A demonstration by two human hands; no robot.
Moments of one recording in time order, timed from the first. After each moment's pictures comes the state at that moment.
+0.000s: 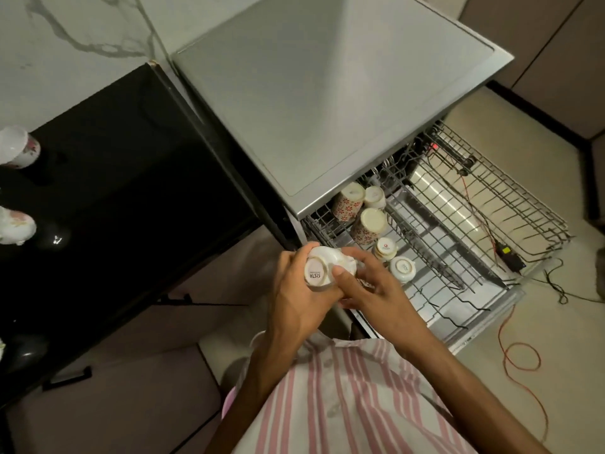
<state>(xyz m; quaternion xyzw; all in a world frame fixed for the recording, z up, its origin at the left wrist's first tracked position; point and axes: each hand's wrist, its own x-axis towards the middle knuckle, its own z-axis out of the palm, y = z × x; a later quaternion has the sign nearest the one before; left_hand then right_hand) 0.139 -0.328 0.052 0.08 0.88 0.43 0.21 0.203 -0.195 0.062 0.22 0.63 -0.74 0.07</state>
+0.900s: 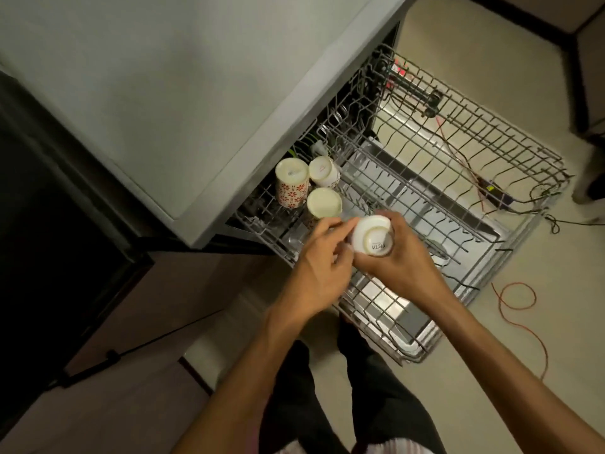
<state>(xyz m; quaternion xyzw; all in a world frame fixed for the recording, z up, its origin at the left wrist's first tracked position) 0.091 -0.170 -0.064 0.26 0.80 0.39 0.36 0.183 -0.044 -0.070 0.37 0.72 -0.58 0.05</state>
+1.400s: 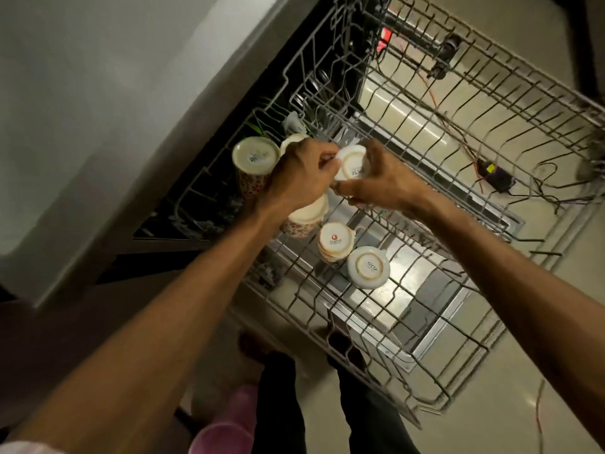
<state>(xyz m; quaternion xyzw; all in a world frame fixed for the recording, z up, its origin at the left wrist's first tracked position) -0.033 -0.074 -0.210 0.38 0.83 0.29 0.29 0.076 0.046 -0.217 0.34 0.73 -0.58 0.14</state>
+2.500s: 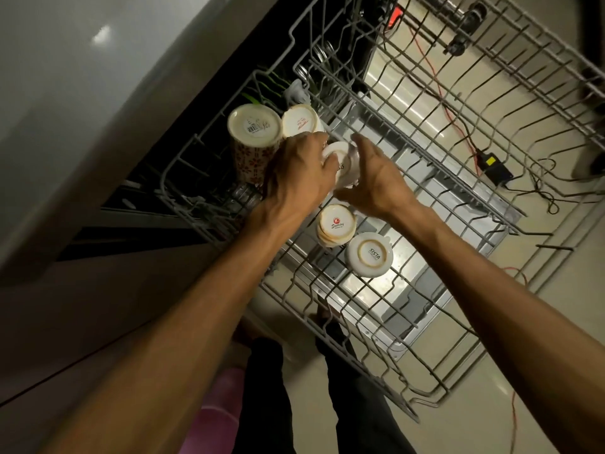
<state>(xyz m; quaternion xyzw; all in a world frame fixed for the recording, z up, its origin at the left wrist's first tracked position) -0.007 -0.093 -0.230 0.31 0.89 0.24 0.21 0.080 0.015 -0.250 0.30 0.87 -0.35 0.16</state>
